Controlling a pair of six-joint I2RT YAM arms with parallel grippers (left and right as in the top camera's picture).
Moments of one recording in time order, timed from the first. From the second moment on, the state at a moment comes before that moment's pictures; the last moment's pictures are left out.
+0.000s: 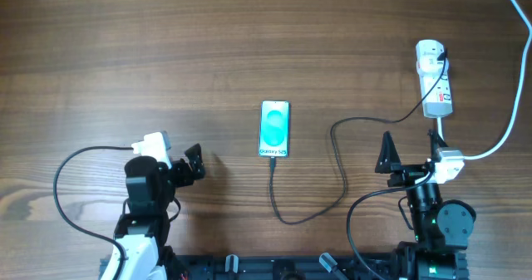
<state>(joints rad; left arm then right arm) 0.03 0.94 0.08 0.21 0.13 -0.28 -0.10 0.02 0.01 0.01 -0.17 0.15</state>
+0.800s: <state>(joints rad) 0.03 0.88 0.02 0.15 0.17 -0.24 -0.10 0.02 0.01 0.01 -0.17 0.15</state>
